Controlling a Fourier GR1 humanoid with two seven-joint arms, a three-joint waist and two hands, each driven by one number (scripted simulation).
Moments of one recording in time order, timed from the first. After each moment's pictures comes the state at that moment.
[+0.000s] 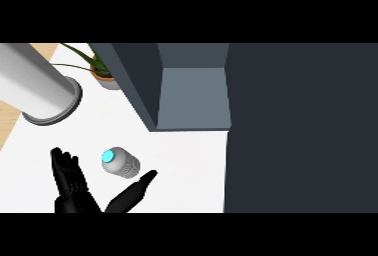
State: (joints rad) left arm 0.25 0.05 -0.45 -1.90 -0.31 1.04 0.17; right arm 0.74 -0.10 0.11 -2.43 -0.21 0.29 -0.03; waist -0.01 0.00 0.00
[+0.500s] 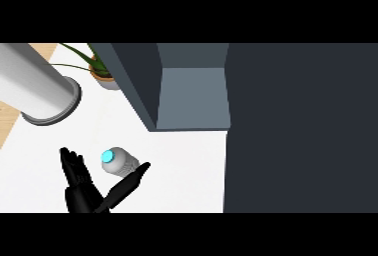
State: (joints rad) left arm 0.21 0.01 -0.29 -1.63 0.07 0.97 -0.23; right arm 0.85 -0.11 0.11 -2.43 -0.21 0.35 -0.13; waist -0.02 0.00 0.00
